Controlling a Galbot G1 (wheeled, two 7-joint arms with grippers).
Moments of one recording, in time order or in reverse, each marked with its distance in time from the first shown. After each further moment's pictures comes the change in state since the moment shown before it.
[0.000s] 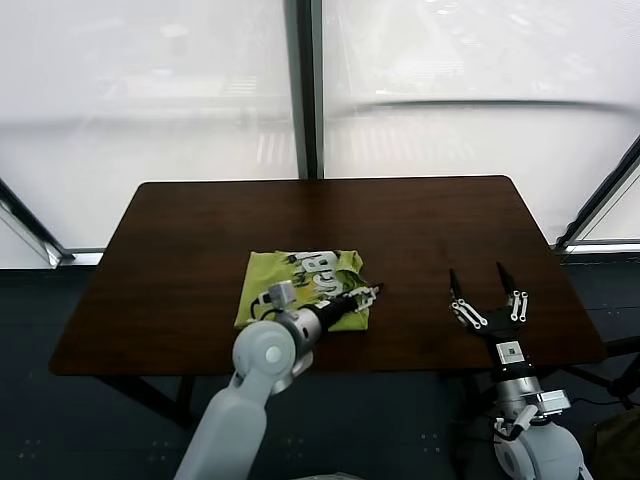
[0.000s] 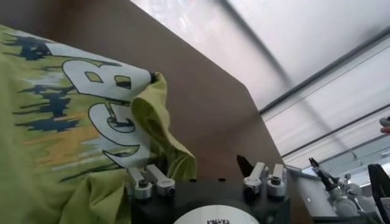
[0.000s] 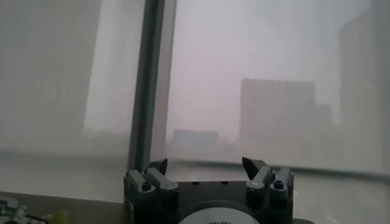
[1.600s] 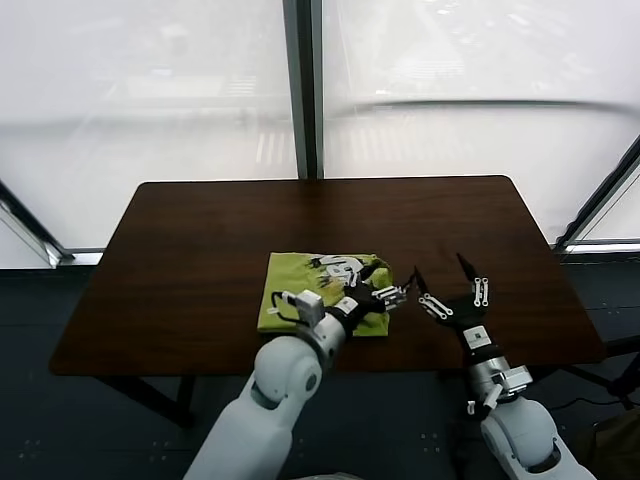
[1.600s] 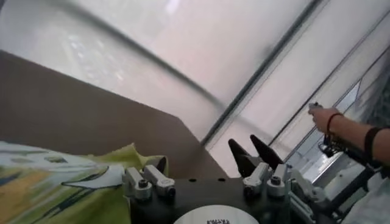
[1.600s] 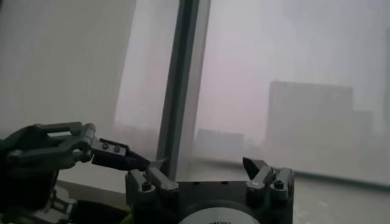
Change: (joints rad) left arm -0.062 0.116 0.053 0.049 0.447 -0.282 0.223; right arm 0.130 -0.076 -0.143 -0.062 -0.056 -0.055 0.009
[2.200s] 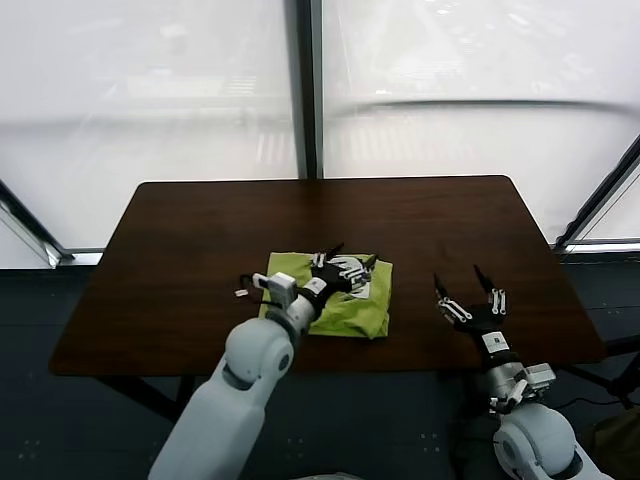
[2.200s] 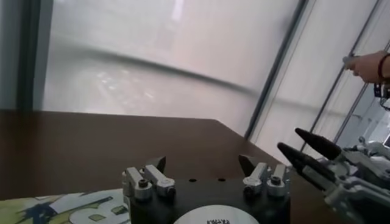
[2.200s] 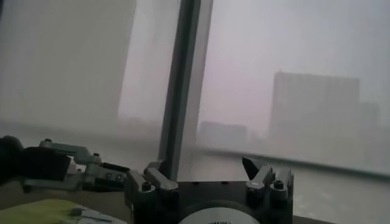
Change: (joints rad) left arm -0.033 0.252 -0.319 -0.096 -0.088 -0.001 -0.031; right arm -0.031 -0.137 -0.047 0.112 0.491 -0.451 0.130
